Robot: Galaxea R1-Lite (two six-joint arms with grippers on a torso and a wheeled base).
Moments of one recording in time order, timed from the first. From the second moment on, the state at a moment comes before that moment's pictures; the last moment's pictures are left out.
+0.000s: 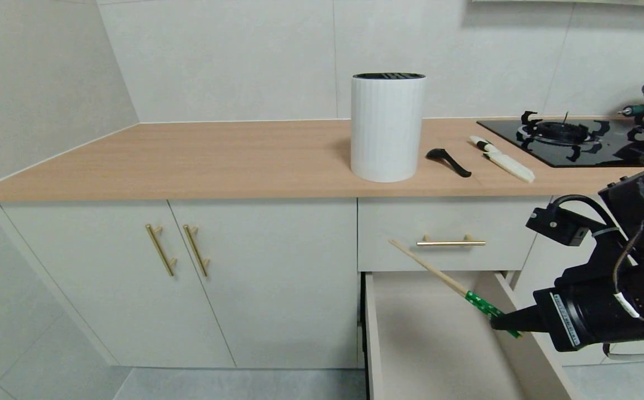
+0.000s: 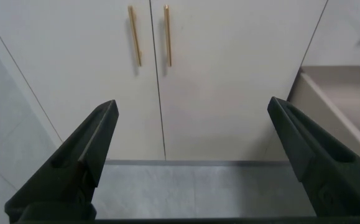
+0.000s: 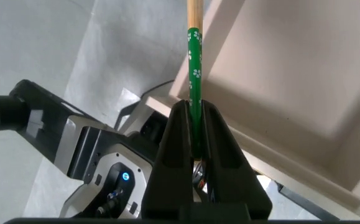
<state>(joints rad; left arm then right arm) 0.01 0.00 0.00 0.00 0.00 0.00 0.52 1.42 -0.94 0.34 0.25 0.28</state>
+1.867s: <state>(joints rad) 0.01 0.00 0.00 0.00 0.00 0.00 0.46 2.12 -1.01 -0.09 0.10 0.44</state>
